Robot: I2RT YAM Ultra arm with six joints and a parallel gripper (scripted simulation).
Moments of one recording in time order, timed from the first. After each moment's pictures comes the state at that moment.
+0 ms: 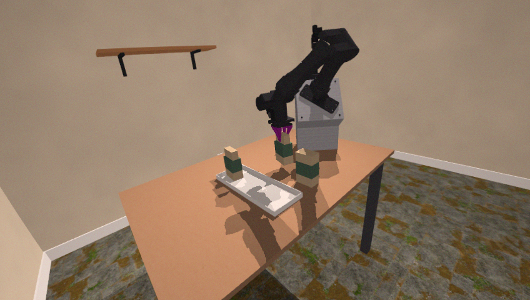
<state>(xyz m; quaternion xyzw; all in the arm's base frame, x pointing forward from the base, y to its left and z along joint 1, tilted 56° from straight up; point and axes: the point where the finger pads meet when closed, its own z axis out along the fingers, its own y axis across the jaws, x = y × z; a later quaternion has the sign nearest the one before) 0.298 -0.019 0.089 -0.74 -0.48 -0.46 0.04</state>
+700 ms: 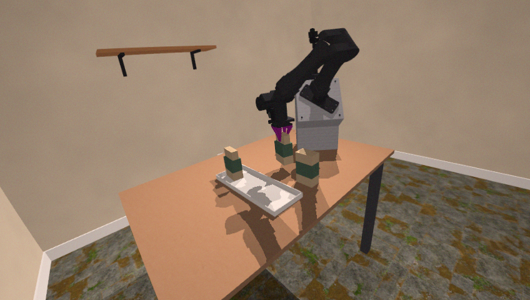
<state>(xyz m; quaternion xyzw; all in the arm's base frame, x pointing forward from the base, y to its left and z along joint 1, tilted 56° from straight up) 0.298 -0.019 0.089 -0.74 -0.48 -0.46 0.05</state>
